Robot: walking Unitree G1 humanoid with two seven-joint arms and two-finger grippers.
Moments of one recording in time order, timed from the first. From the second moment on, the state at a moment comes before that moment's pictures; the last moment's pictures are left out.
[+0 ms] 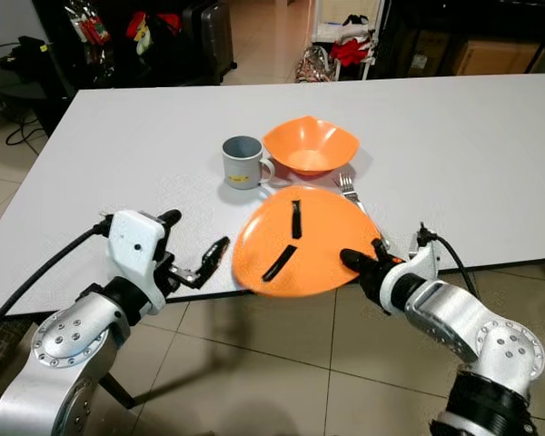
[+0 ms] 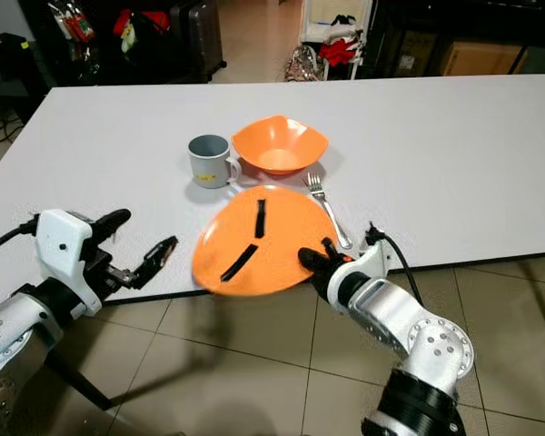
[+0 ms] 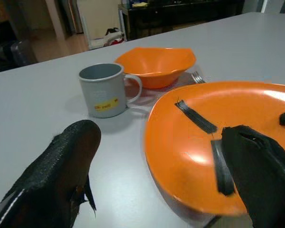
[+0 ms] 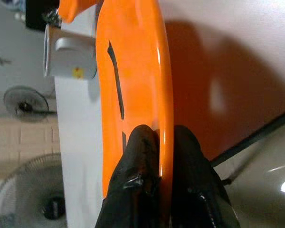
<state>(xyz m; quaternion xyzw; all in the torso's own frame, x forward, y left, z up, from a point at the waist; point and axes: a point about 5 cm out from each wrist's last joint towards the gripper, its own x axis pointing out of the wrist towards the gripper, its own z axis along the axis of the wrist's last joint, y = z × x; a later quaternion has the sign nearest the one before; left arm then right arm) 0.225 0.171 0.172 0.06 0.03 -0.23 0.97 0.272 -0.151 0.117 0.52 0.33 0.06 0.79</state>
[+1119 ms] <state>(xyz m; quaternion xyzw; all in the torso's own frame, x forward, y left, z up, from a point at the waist) 0.209 0.165 0.160 0.03 0.08 -0.31 0.95 0.341 -0.115 0.107 0.54 0.32 0.07 0.78</state>
